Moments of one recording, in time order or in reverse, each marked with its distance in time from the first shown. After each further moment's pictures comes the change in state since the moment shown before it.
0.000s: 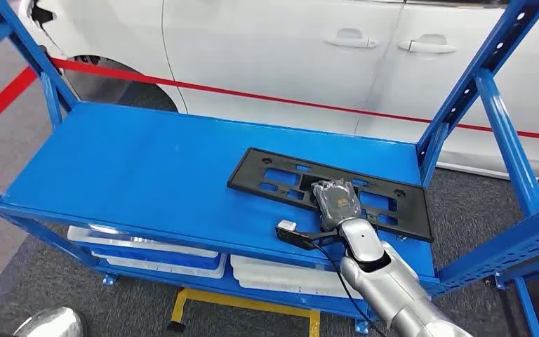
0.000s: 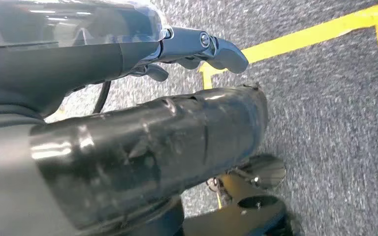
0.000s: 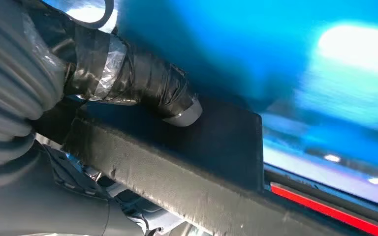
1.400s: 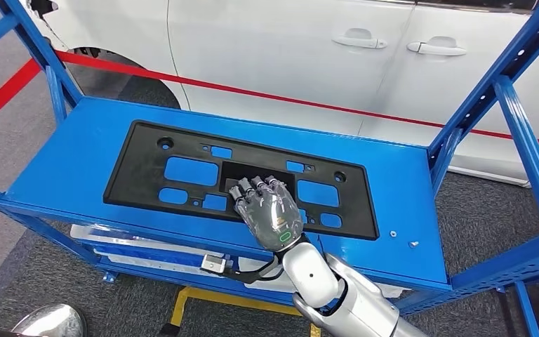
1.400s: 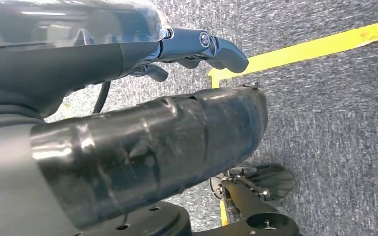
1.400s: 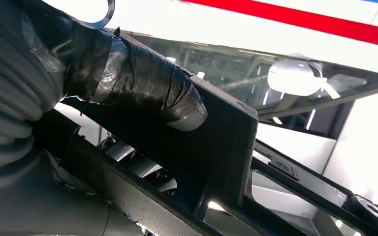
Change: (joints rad) left arm 0.008 -0.006 0.011 0.000 0.026 0.023 0.001; right arm 0.028 0.038 0.299 -0.484 0.362 -0.038 0.162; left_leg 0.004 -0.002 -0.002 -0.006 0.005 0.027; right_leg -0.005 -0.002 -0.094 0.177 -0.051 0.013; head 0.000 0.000
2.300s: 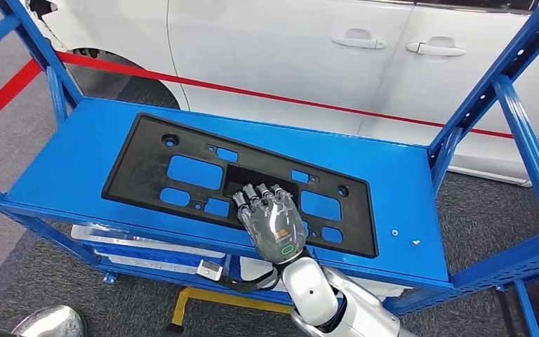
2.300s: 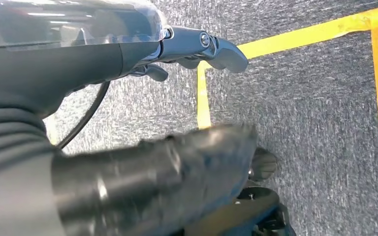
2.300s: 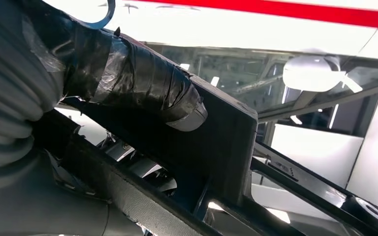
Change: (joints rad) left arm 0.010 -0.023 0.016 0.000 0.013 -0.023 -0.070; right arm 0.038 -0.031 0.068 -0.062 0.000 -0.024 0.155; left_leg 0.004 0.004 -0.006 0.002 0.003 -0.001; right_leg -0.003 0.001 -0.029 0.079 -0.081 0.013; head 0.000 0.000
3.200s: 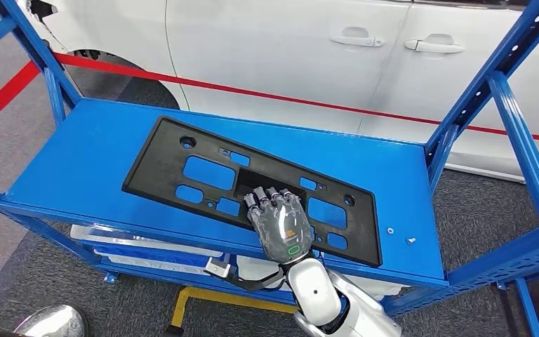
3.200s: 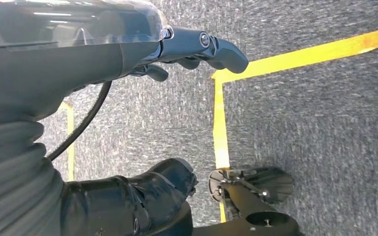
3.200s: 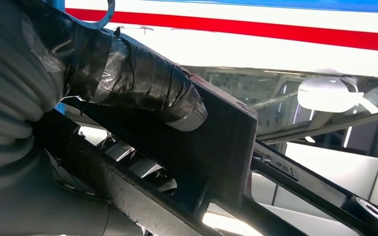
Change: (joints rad) left arm -0.003 -0.006 -0.002 0.000 -0.020 0.090 0.067; right arm 0.050 0.009 -0.071 0.025 0.000 -0.004 -0.014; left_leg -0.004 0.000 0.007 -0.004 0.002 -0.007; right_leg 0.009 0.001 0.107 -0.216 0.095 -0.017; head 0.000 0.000
